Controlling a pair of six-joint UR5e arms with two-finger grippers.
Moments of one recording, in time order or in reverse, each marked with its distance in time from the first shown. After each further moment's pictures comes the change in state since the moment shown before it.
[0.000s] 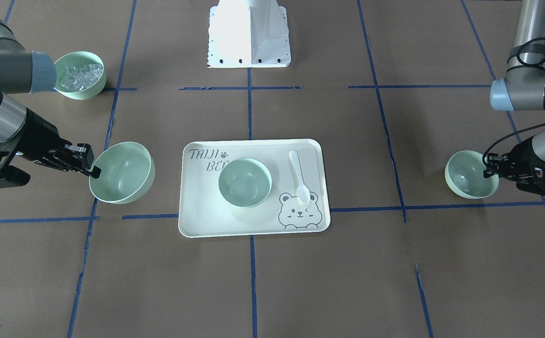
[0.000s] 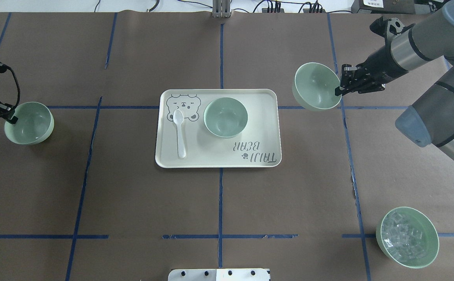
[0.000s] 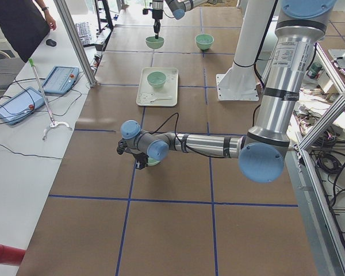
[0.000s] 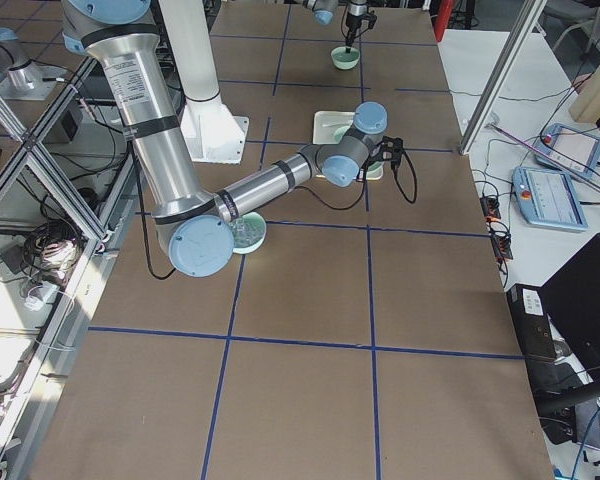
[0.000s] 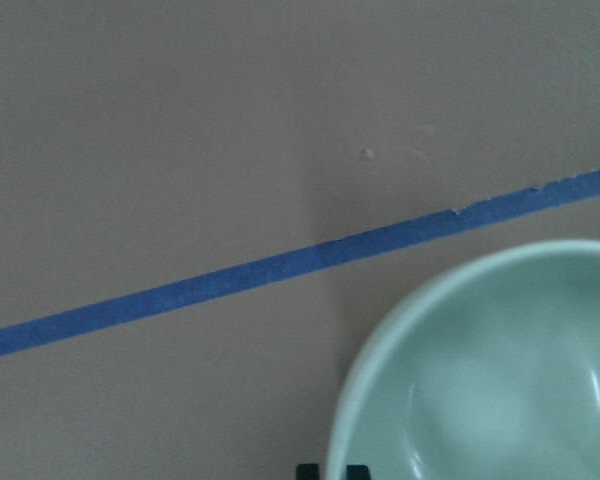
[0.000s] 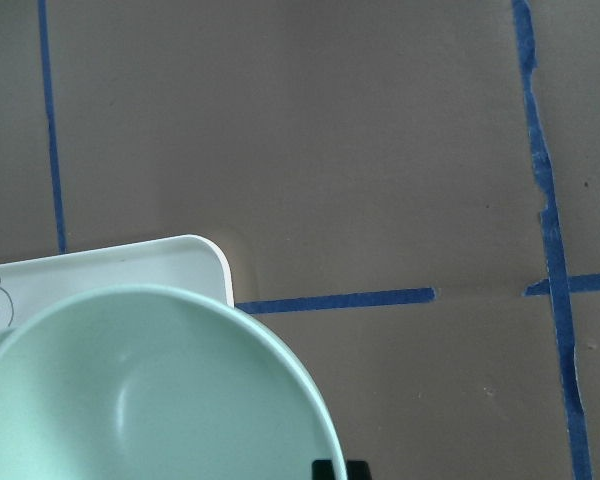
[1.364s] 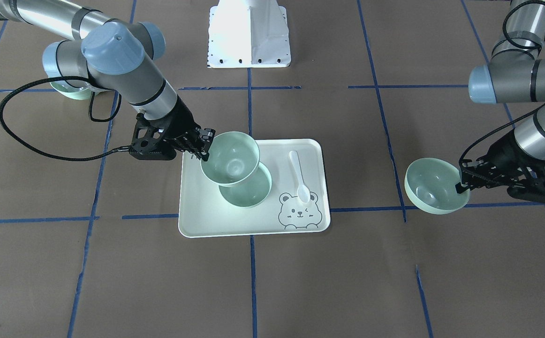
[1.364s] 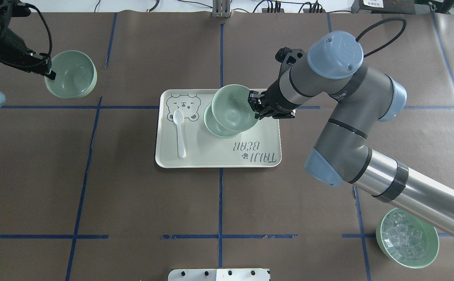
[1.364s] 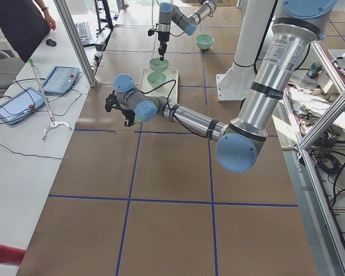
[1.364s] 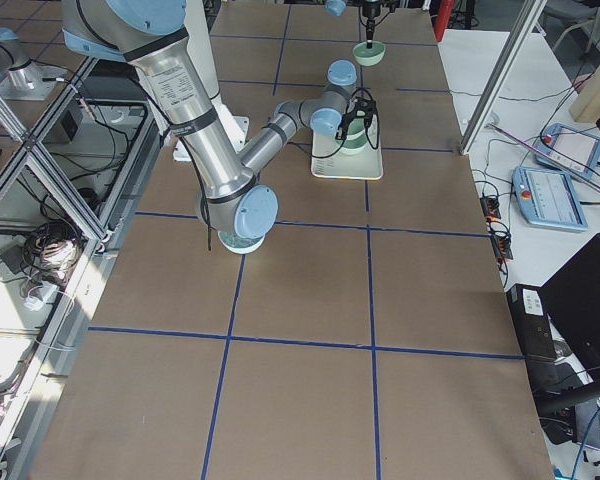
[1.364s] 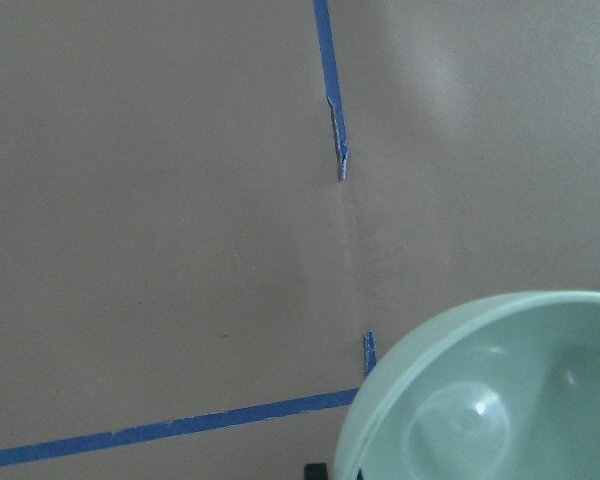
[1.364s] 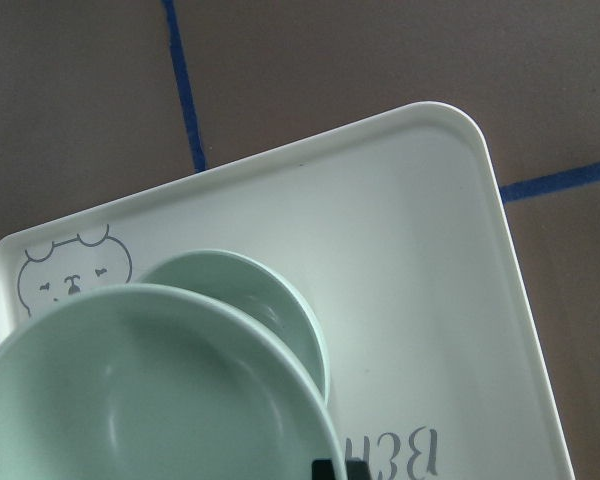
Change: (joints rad) left arm -0.004 -0.163 -0.175 0.056 -0.004 -0.330; right arm -0.310 0.262 -0.022 -0.172 -0.327 0.280
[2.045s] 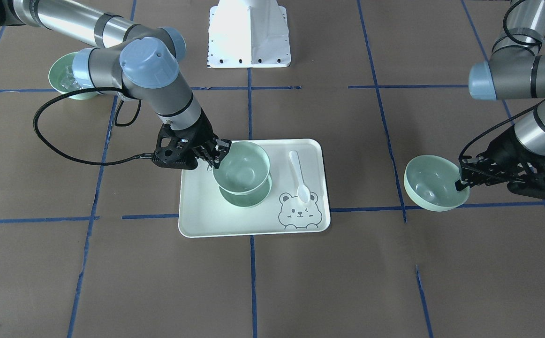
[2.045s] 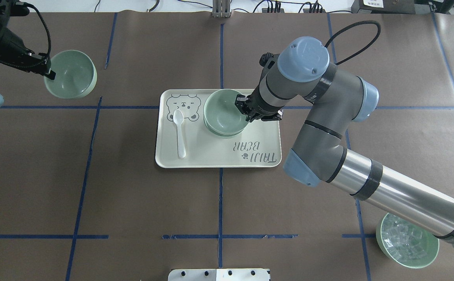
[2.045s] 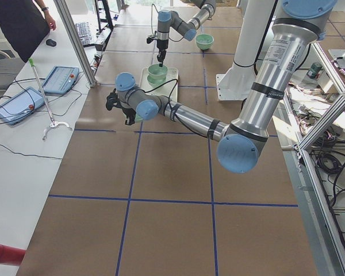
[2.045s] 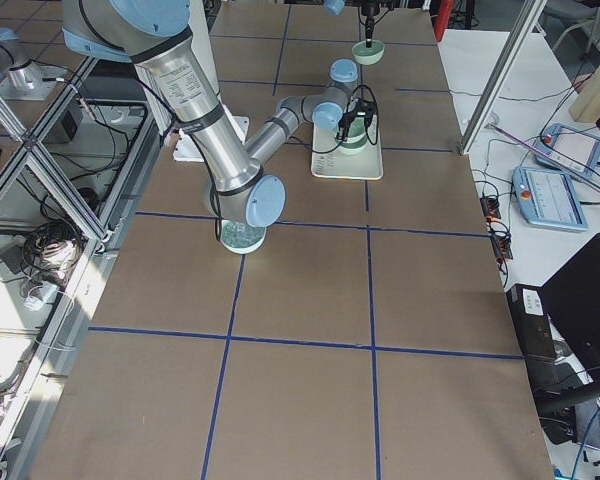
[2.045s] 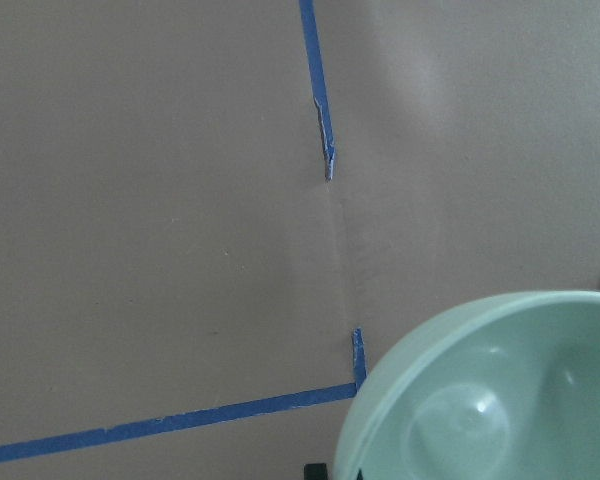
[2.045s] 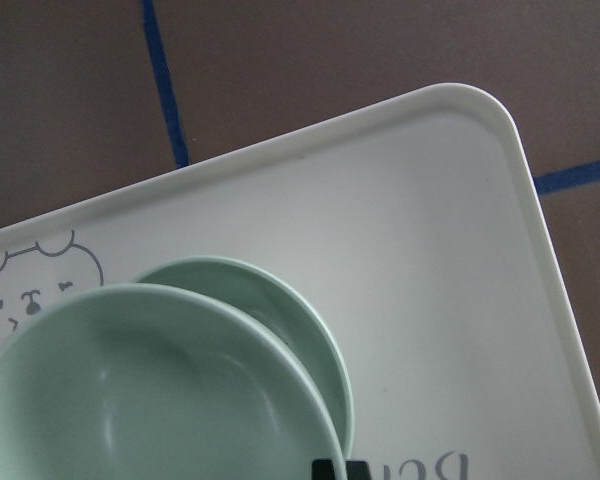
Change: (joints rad) left arm -0.001 0.011 -0.028 0.000 0.002 -0.001; right arm -0.031 0.085 -0.101 -0.054 -0.040 0.003
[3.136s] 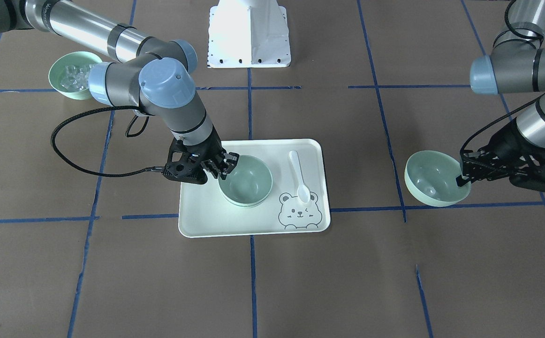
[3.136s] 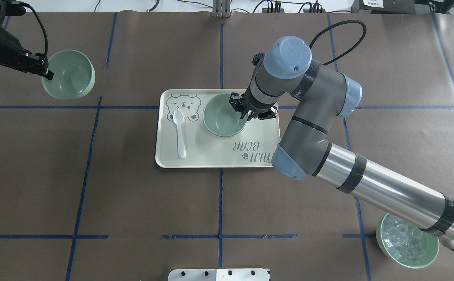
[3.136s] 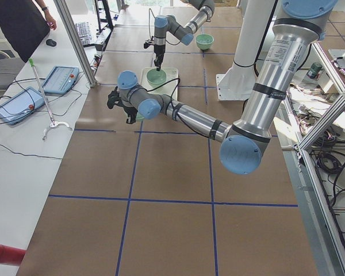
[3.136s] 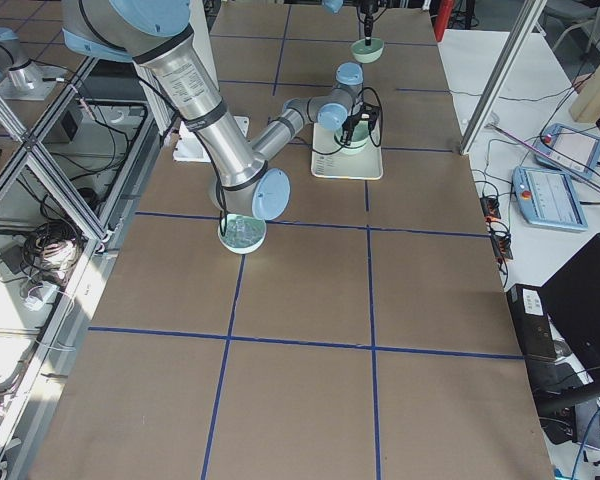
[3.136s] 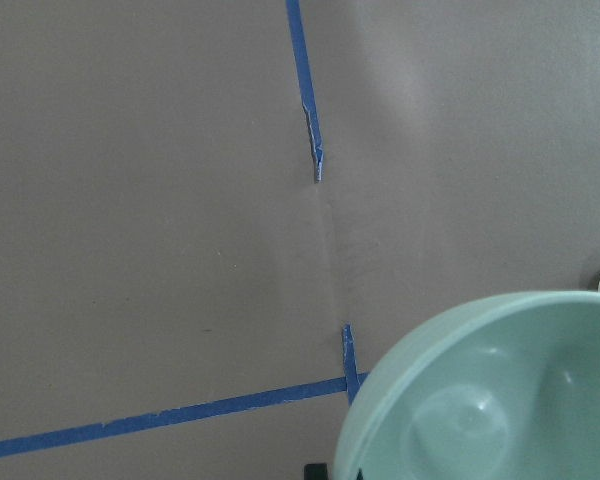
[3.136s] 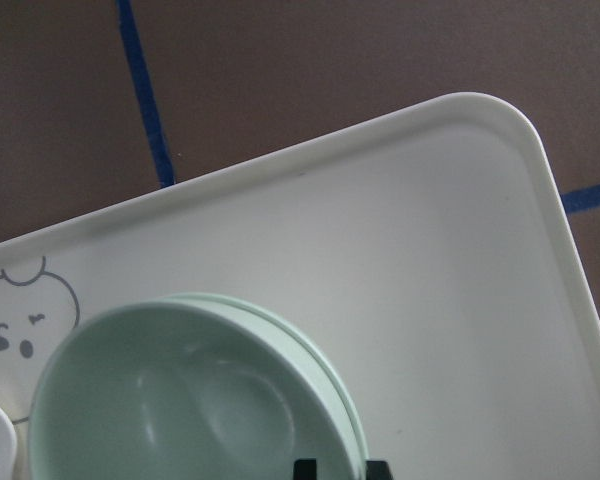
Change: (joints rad) left arm -0.001 0.019 -0.034 0.005 0.000 -0.008; right arm -0.003 0.053 -0.092 -0.002 -0.010 0.000
